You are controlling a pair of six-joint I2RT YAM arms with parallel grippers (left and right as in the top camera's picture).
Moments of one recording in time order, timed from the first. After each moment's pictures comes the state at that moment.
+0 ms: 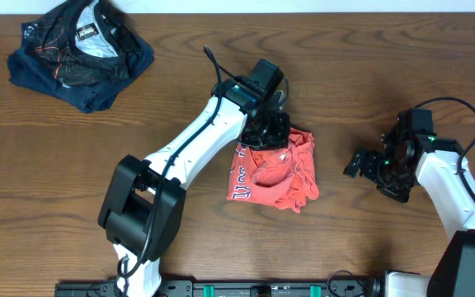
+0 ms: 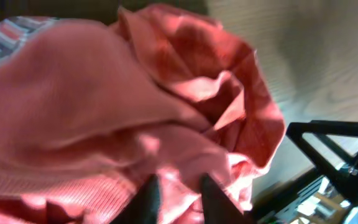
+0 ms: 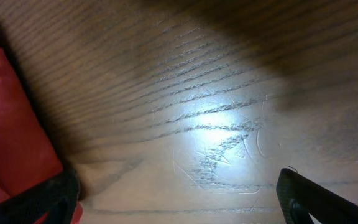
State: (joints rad) left arm -0.60 1.97 1.57 -0.89 0.47 -0.57; right arm -0.11 1.50 0.88 -0.87 -0.22 0.36
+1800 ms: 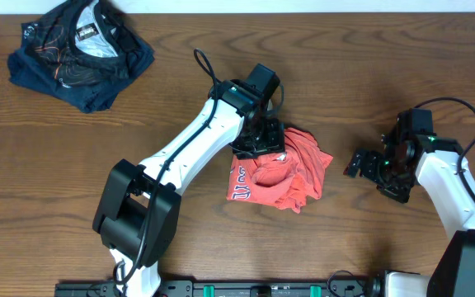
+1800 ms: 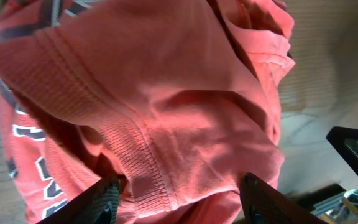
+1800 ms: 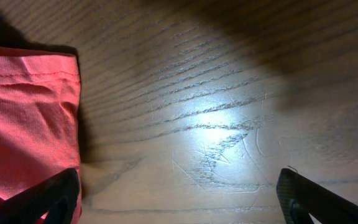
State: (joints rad) left arm -0.60 1.94 1.55 -1.00 0.38 -0.65; right arm -0.11 1.50 0.87 -0.88 -0.22 0.36
